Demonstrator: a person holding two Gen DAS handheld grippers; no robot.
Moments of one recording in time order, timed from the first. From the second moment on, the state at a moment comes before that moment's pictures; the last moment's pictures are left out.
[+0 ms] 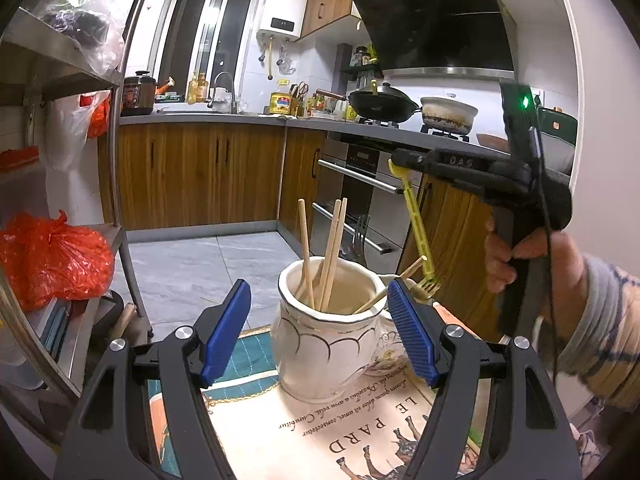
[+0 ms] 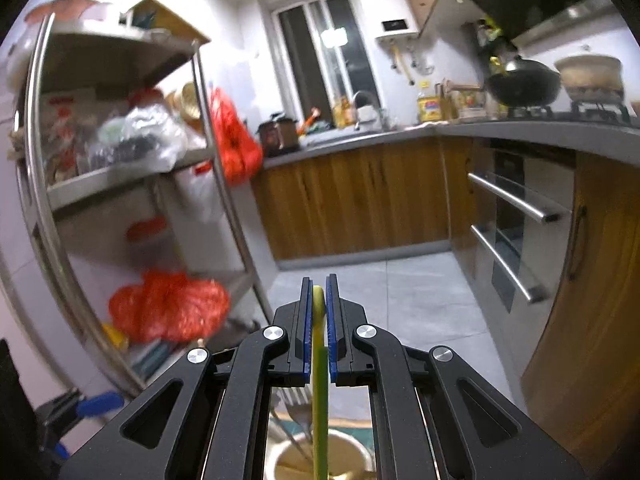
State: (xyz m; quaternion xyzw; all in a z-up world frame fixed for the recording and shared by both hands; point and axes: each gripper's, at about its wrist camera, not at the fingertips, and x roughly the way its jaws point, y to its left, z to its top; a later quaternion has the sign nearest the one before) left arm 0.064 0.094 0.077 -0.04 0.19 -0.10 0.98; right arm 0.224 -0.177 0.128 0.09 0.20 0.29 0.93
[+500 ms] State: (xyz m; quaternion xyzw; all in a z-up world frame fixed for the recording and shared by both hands) left arm 0.062 0.095 0.068 -0.05 0.20 -0.10 0.97; right arm 0.218 -0.156 0.091 0.03 0.15 0.21 0.97
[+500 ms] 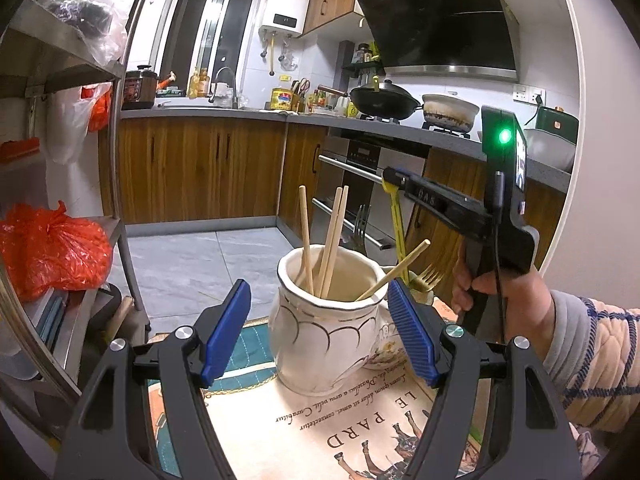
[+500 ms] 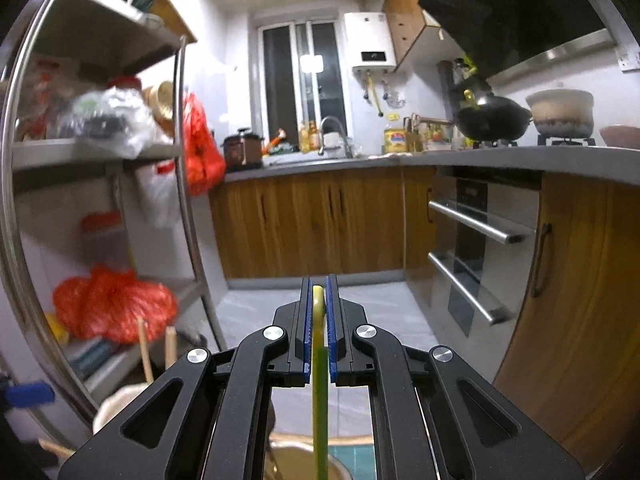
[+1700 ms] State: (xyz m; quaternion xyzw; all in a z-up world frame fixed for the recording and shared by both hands) left arm 0.025 0.065 0.053 -0.05 0.25 -0.05 0.97; right arm 0.105 -0.255 0.050 0.00 0.32 0.25 0.92
